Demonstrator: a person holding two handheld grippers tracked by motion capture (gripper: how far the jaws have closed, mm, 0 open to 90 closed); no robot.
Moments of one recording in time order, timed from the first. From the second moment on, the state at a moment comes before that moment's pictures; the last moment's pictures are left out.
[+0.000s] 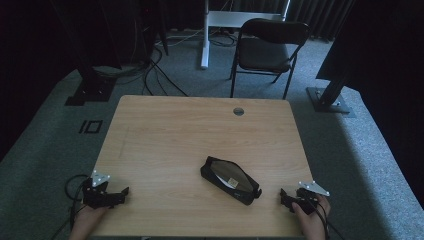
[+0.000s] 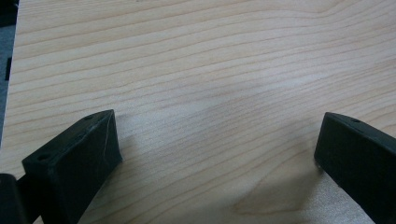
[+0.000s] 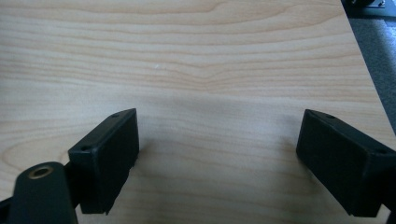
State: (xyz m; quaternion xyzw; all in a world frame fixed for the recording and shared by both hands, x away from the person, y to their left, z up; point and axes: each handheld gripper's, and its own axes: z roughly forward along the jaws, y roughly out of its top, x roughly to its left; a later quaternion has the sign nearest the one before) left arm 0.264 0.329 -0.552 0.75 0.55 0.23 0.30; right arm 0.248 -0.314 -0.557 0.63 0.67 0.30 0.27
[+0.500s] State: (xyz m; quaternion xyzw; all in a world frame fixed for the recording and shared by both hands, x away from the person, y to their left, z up) left arm 0.264 0.329 -0.552 0.75 0.55 0.23 0.30; right arm 0.248 -0.315 -0.557 0.64 0.66 0.29 0.27
